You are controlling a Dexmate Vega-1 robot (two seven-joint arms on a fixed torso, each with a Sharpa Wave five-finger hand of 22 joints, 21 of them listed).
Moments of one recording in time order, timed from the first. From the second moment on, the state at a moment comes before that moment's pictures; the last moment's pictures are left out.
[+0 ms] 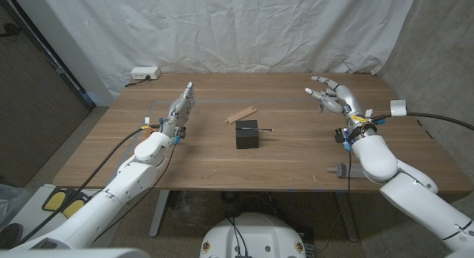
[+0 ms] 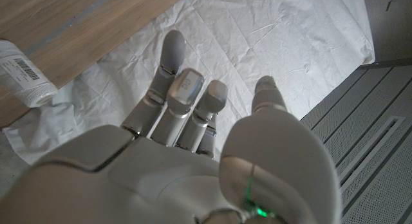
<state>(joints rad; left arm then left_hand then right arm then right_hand) 1.01 0.62 0.31 -1.56 -0.64 -0.23 0.07 0.44 0.08 -0.18 0.08 0.39 -0.18 0.00 0.19 0.18 -0.17 -0.05 0.20 0.18 -0.17 -0.03 0.19 0.17 -0.17 -0.03 0.20 0.17 -1.37 -0.77 -0.12 -2.14 0.05 -0.03 -0.42 0.73 -0.06 0.14 -0.12 0.22 0.47 -0.11 0.23 0.23 1.11 -0.21 1.39 1.23 1.26 -0.22 1.49 1.24 0.92 -0.13 1.18 0.76</state>
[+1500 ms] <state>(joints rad) 0.96 0.60 0.34 -1.49 -0.65 -0.21 0.04 0.46 0.09 -0.19 0.07 0.39 -0.18 0.00 0.19 0.18 -0.17 -0.05 0.20 0.18 -0.17 -0.02 0.19 0.17 -0.17 -0.03 0.20 0.17 -1.32 -0.89 -0.27 -2.36 -0.20 -0.47 -0.36 0.66 -0.07 0.23 -0.12 0.21 0.51 -0.11 0.21 0.28 1.09 -0.21 1.55 1.24 1.33 -0.22 1.56 1.24 1.24 -0.23 1.21 1.22</state>
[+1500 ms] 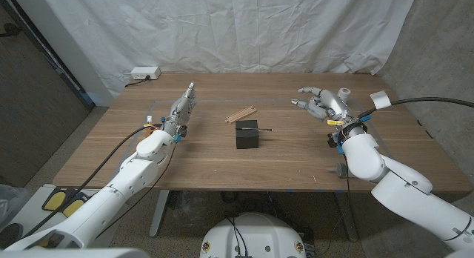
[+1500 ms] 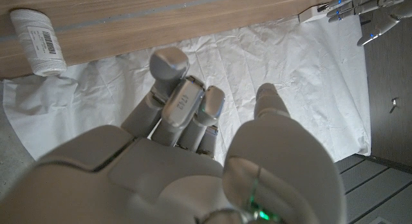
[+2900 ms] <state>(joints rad) 0.94 0.60 0.35 -1.48 -0.66 -0.19 0.03 0.48 0.10 -0.19 0.07 0.38 -0.17 0.01 0.19 0.18 -0.17 -0.04 0.20 0.18 -0.17 -0.01 0.19 0.17 -0.17 -0.03 0.20 0.17 -1.23 -0.99 -0.52 -2.54 -0.50 -0.84 -0.25 0.78 -0.14 0.28 -0.15 0.28 0.50 -0.13 0.22 0.34 1.10 -0.21 1.56 1.24 1.22 -0.21 1.57 1.25 1.17 -0.23 1.14 1.24</state>
